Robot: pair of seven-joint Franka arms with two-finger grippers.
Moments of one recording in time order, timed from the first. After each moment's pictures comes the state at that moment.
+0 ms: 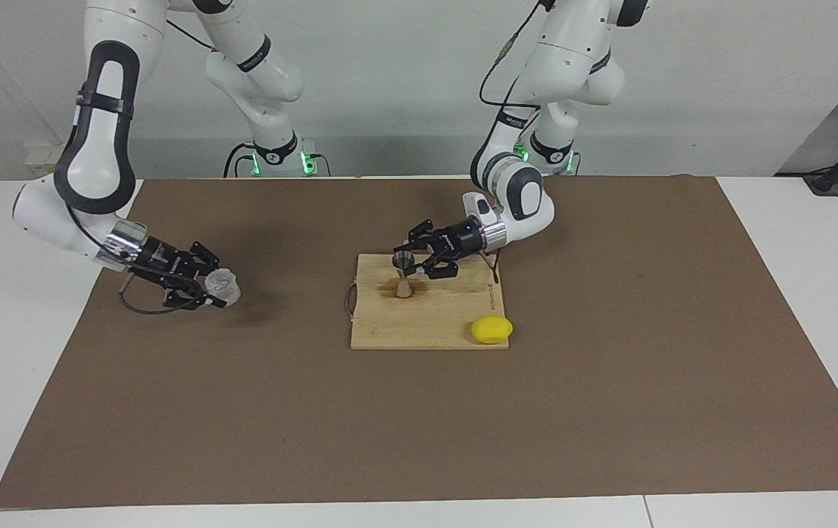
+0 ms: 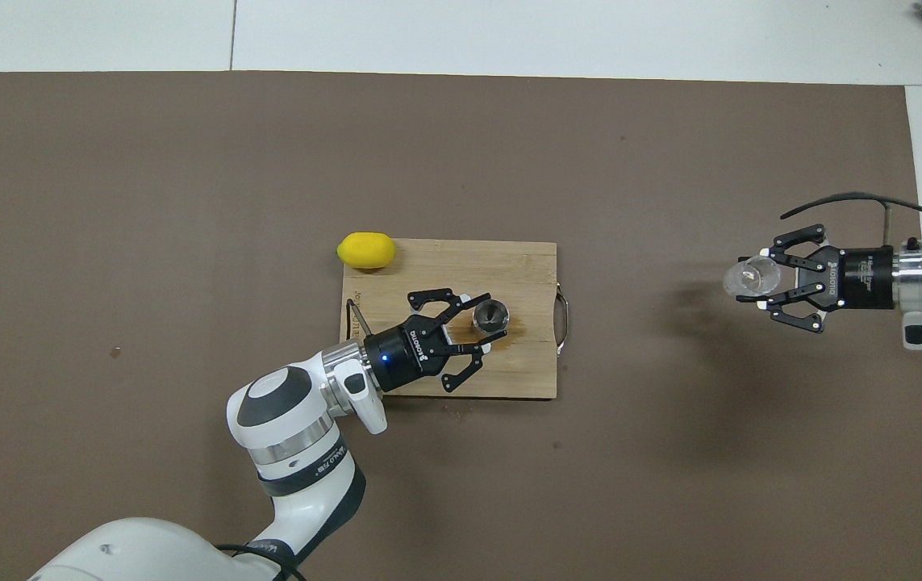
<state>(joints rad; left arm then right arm) -0.52 0.27 -0.06 -2.29 -2.38 2.02 2.72 -0.35 0.22 0.05 -2.03 0.88 1.92 0.92</state>
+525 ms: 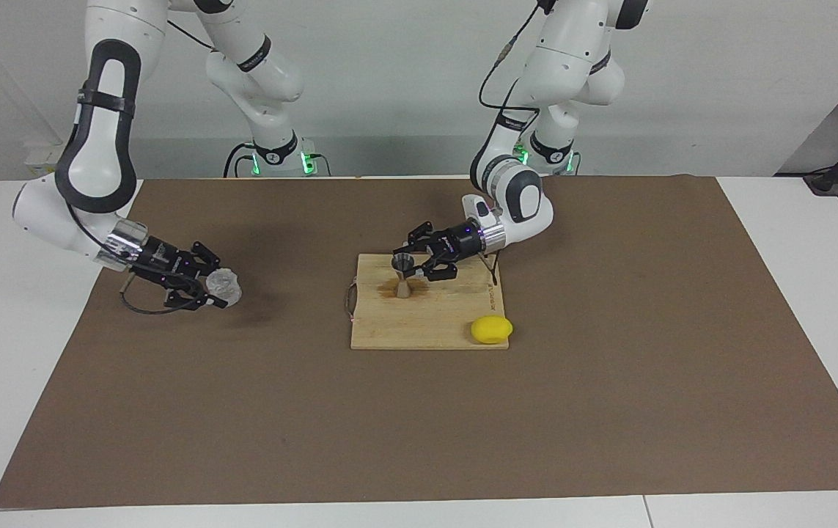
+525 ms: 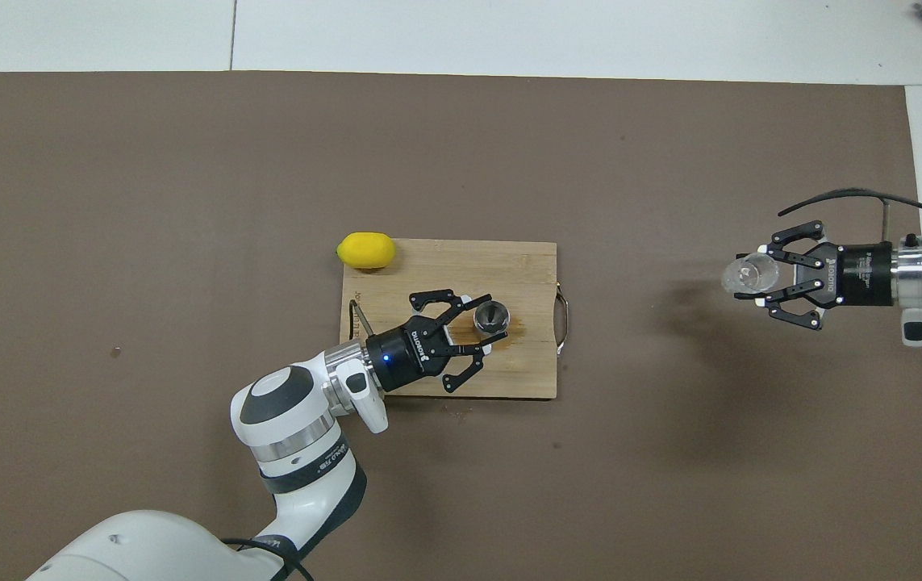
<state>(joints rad) -0.52 0.29 -0.05 -2.29 -2.38 2.00 2.72 -0.34 0.21 0.05 -2.02 0.88 1.92 0.92</state>
